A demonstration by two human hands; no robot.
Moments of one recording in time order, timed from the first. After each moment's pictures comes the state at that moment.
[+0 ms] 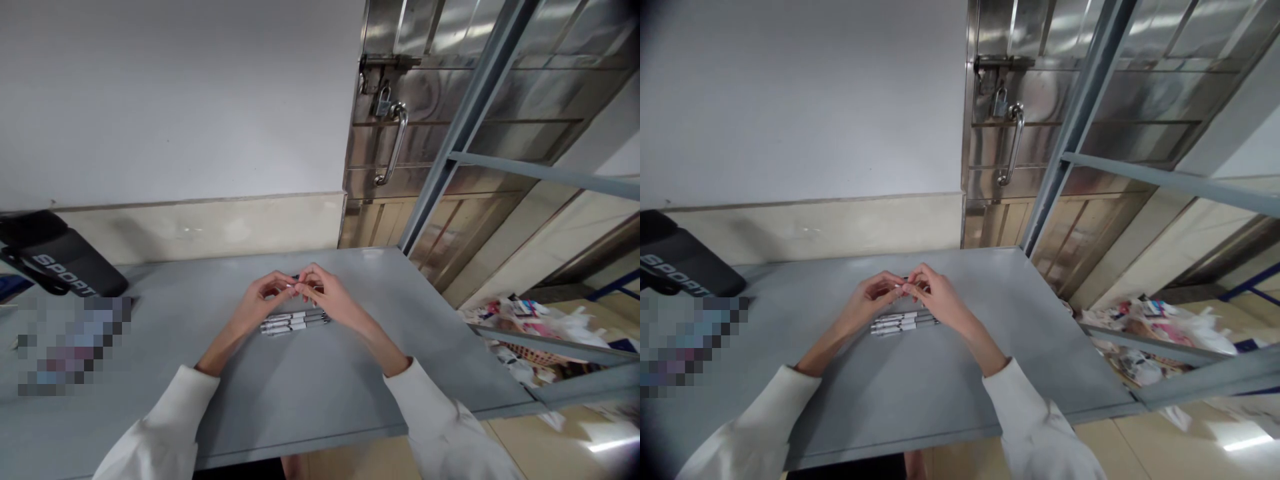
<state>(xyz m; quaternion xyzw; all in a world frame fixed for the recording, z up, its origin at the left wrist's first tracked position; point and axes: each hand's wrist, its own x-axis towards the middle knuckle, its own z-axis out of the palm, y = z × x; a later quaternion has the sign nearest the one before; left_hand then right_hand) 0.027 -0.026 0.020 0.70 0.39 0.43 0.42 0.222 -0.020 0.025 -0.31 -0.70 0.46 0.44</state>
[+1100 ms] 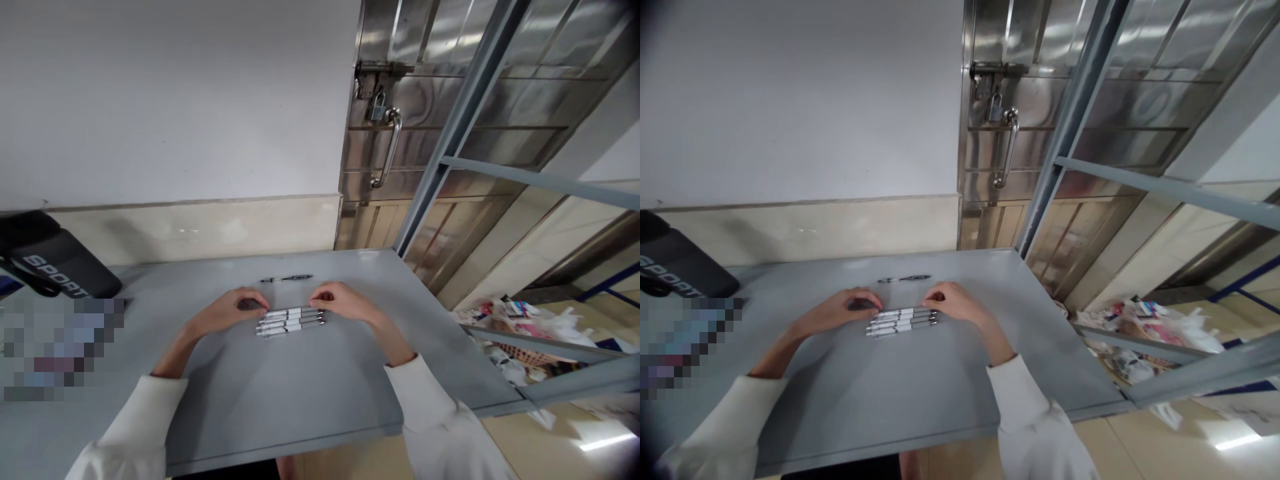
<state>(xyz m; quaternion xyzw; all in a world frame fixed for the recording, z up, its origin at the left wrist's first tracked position) -0.036 -0.017 0.025 0.80 0.46 0.16 0.34 0.268 -0.003 0.010 -0.41 -0.81 0.36 0.23</state>
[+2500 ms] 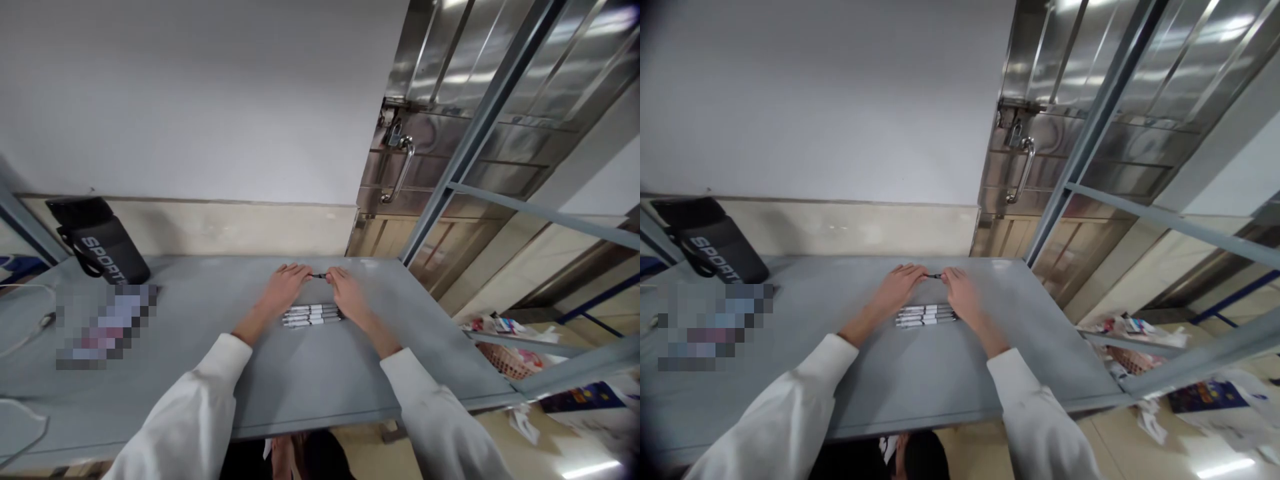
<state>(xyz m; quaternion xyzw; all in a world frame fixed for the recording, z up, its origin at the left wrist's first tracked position) 0.016 -0.001 0.018 0.87 0.42 0.24 -0.03 0.221 -0.004 0.005 -0.48 -0.82 0.03 0.31</state>
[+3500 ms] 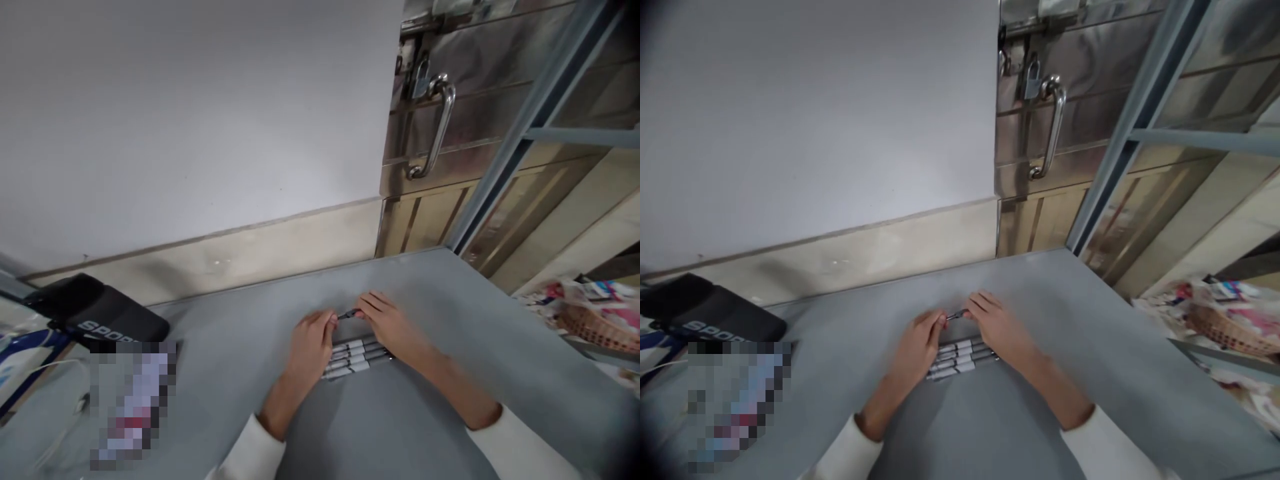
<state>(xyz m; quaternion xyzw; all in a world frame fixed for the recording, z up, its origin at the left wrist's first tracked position) 0.018 -0.013 0.009 0.81 0.51 0.25 0.16 0.220 -0.003 0.009 -0.44 -0.85 0.07 0.29</state>
